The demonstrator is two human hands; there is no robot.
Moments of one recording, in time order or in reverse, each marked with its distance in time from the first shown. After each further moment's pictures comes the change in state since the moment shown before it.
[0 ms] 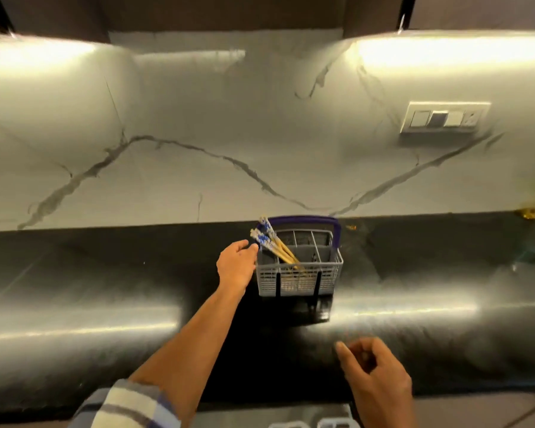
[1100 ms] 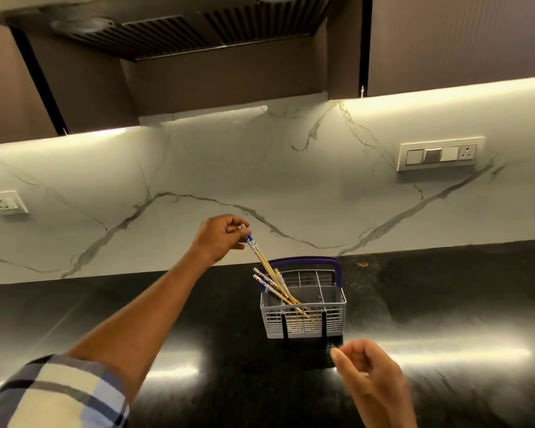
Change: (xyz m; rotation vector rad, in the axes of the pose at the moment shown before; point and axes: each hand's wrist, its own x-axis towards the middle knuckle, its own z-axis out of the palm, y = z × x) left_hand -0.013 0.161 -0.048 0.347 -0.205 0.511; right_hand 0.034 -0.040 -0.028 0.058 -0.189 -0.137
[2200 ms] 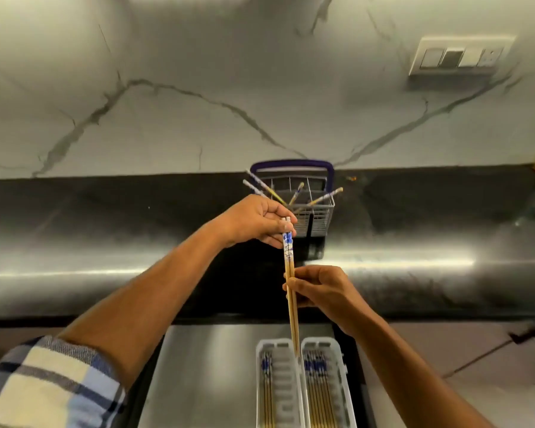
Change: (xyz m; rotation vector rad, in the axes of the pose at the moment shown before) left_hand -0.126 -0.025 0.077 -0.189 -0.639 -0.220; right_hand -0.017 0.034 0.029 0.133 -0.554 0.122
